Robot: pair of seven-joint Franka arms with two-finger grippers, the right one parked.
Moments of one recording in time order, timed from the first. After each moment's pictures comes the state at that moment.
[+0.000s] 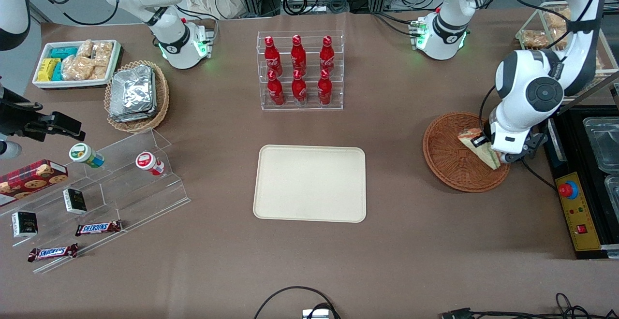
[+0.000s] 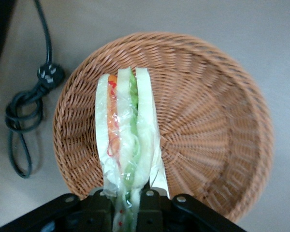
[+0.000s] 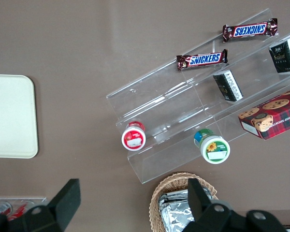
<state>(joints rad) 0.04 0.04 -0.10 -2.27 0.16 2.17 -0.60</state>
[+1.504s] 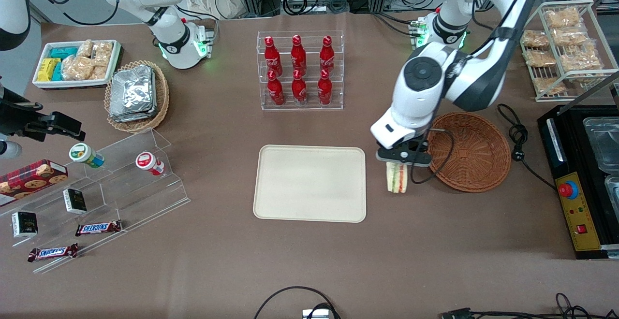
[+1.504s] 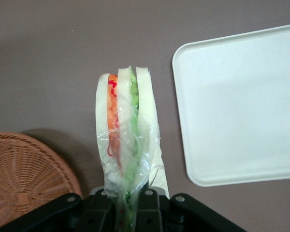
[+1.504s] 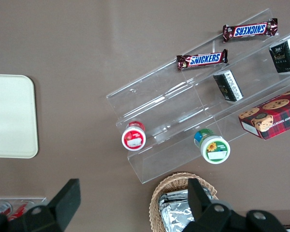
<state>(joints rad) -0.10 0.29 -0.48 -1.88 0.32 2.15 -0.54</state>
